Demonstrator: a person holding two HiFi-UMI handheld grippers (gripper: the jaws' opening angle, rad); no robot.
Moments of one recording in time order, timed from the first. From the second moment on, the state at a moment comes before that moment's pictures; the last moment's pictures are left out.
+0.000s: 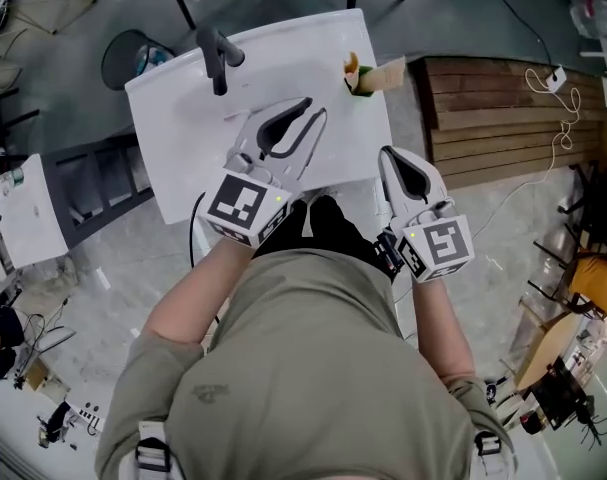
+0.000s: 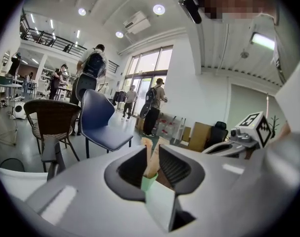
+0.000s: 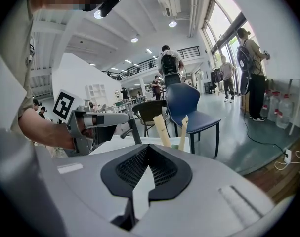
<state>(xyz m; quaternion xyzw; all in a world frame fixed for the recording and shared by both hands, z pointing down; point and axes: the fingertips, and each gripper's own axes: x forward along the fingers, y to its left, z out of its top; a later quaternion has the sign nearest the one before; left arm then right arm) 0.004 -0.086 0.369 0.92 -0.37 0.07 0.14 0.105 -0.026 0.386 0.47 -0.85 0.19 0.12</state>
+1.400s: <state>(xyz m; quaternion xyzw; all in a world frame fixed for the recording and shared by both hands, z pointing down) -0.057 -0.036 0.392 0.94 -0.25 0.12 0.18 0.028 -0.019 0.374 0.50 -0.84 0.19 0.12</state>
